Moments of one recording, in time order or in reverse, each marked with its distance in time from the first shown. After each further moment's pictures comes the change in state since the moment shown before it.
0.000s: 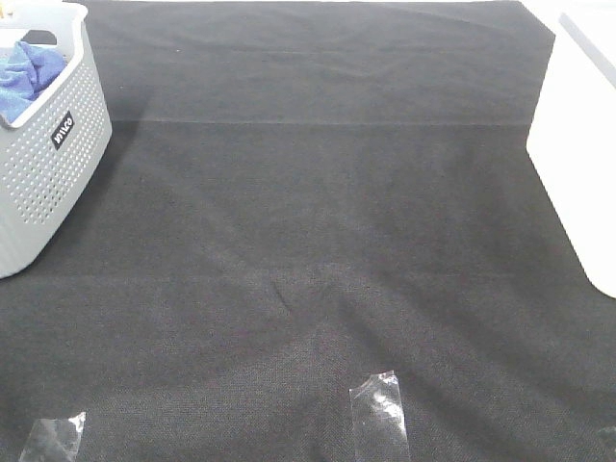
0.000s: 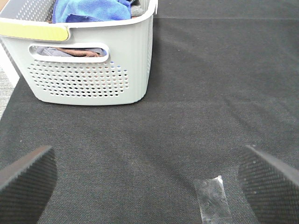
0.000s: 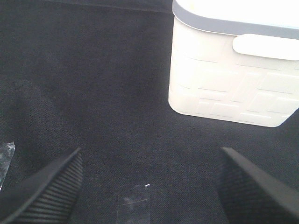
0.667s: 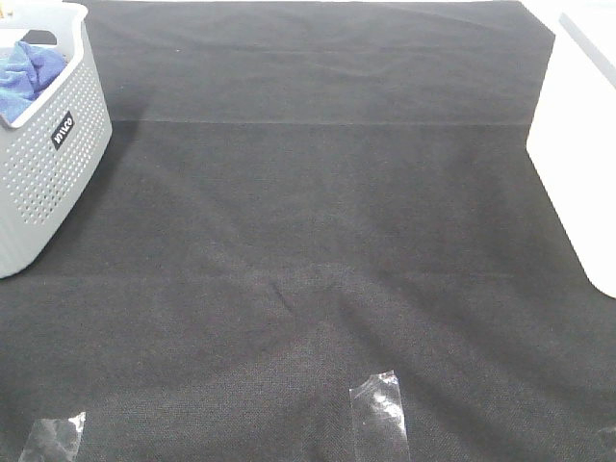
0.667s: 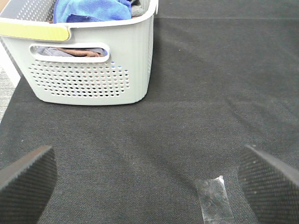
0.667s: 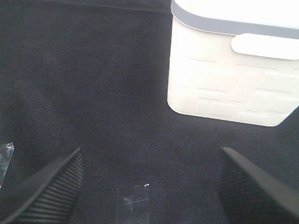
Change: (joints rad) left arm 0.000 0.000 0.000 0.006 0.000 0.000; right arm -0.006 0.000 0.000 0.000 0.000 -0.001
